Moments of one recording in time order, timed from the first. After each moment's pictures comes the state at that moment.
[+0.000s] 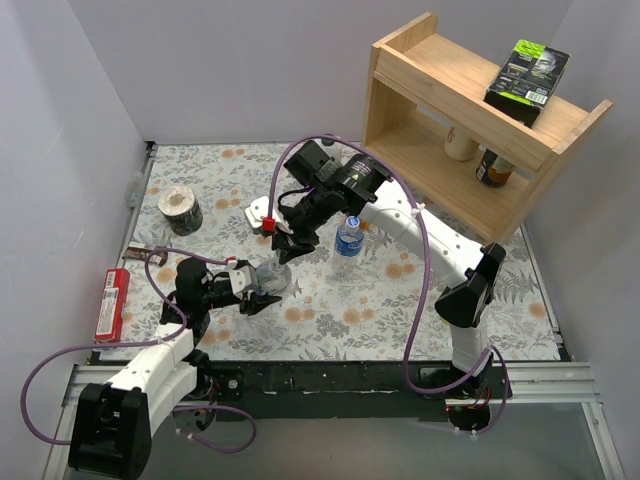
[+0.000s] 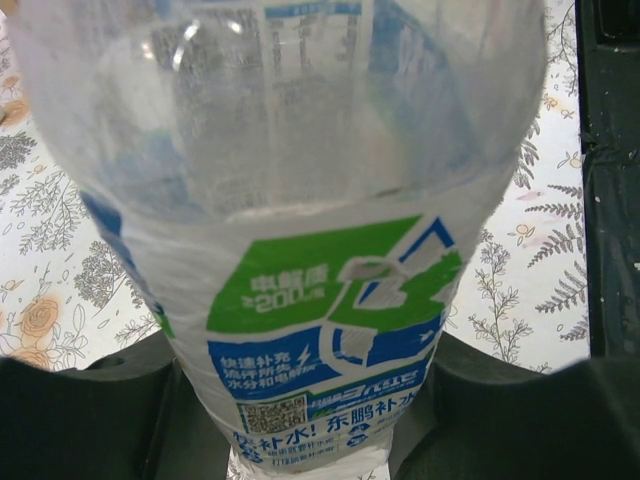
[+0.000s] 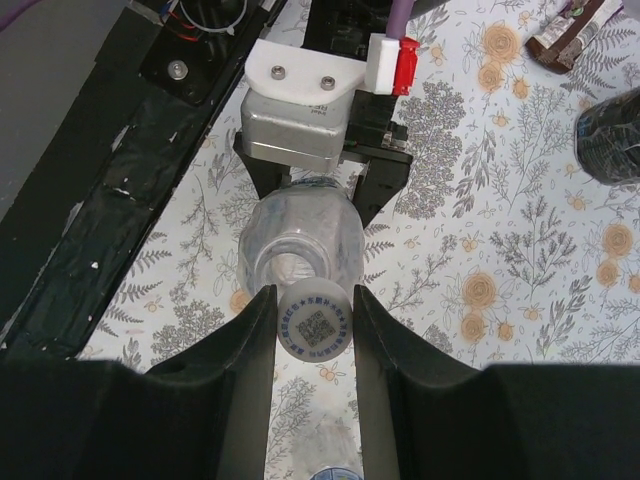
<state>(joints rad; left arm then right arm) -0.18 0.85 0.18 0.33 1.08 0.44 0.97 1.92 2.19 -1.24 -0.76 -0.96</state>
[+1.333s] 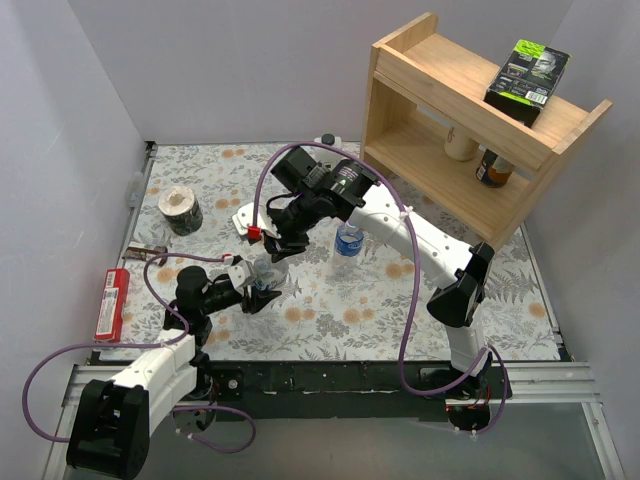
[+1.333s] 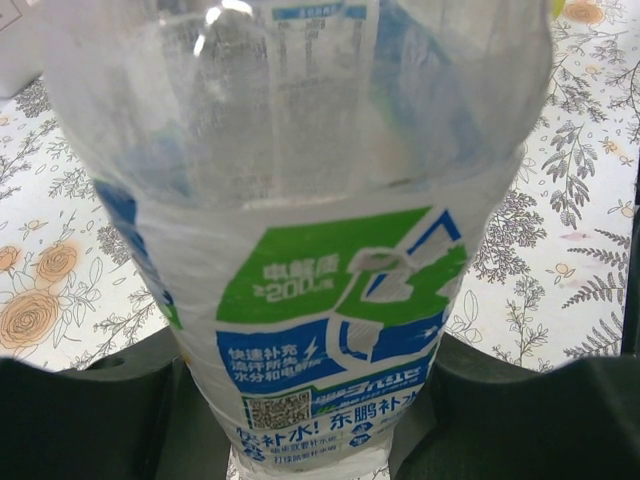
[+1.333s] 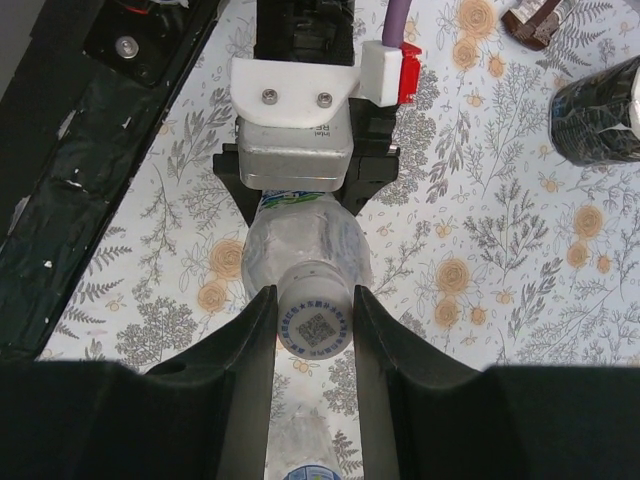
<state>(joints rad) -0.19 0.85 0.10 0.55 0.91 0.21 1.01 1.97 2.24 -1.23 -0.64 -0.96</state>
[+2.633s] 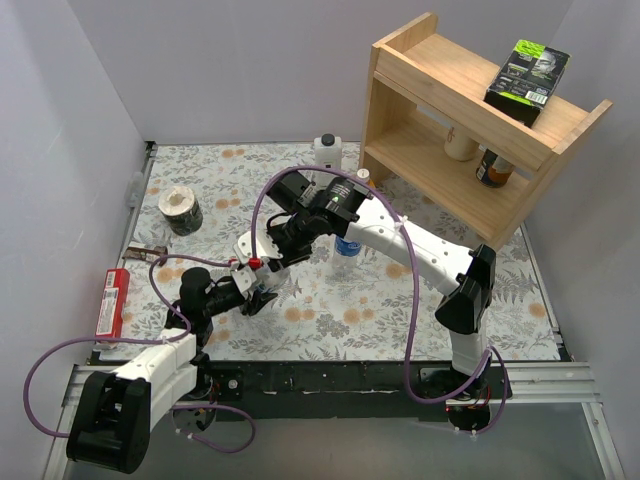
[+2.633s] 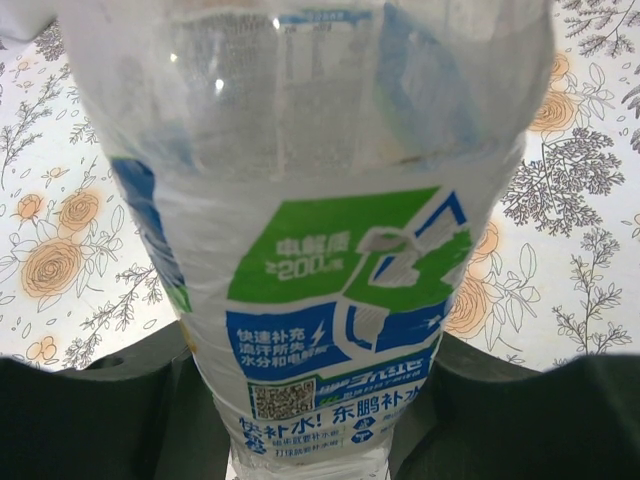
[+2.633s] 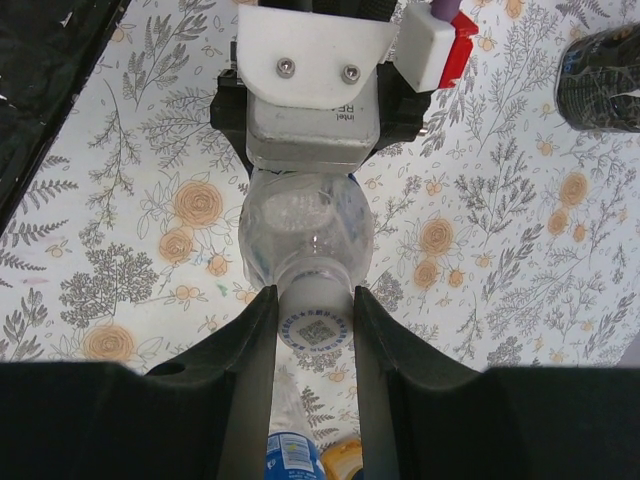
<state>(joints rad) -0.20 0.89 0.08 0.49 0.82 0.36 1.06 1.92 2.06 -1.16 -0.45 -1.08</state>
